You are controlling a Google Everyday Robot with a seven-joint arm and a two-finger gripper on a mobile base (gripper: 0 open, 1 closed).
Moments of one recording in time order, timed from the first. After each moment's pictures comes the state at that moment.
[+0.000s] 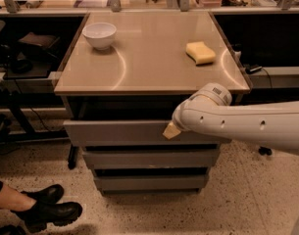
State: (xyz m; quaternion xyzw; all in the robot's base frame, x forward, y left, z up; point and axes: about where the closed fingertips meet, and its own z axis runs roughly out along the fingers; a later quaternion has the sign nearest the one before) arm 0.644 -0.111 0.650 -0.42 0.85 -0.07 0.31
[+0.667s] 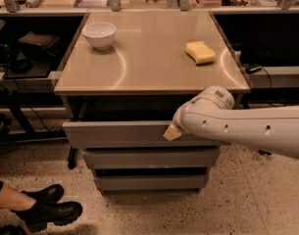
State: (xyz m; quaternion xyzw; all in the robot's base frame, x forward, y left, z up) arm 0.633 -0.112 0.650 -0.43 0.85 -0.07 0.31
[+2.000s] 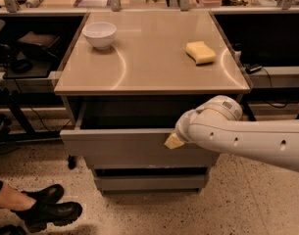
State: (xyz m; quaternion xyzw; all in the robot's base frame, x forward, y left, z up) arm 0.598 -0.113 0.650 -0.44 0.84 -0.06 0.31
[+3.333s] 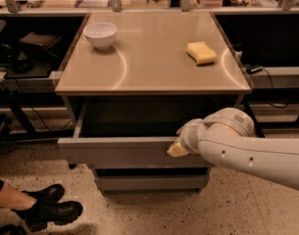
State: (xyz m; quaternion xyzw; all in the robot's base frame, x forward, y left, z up) arm 0.567 -0.113 0.655 -0.46 0.82 -0.06 0.33
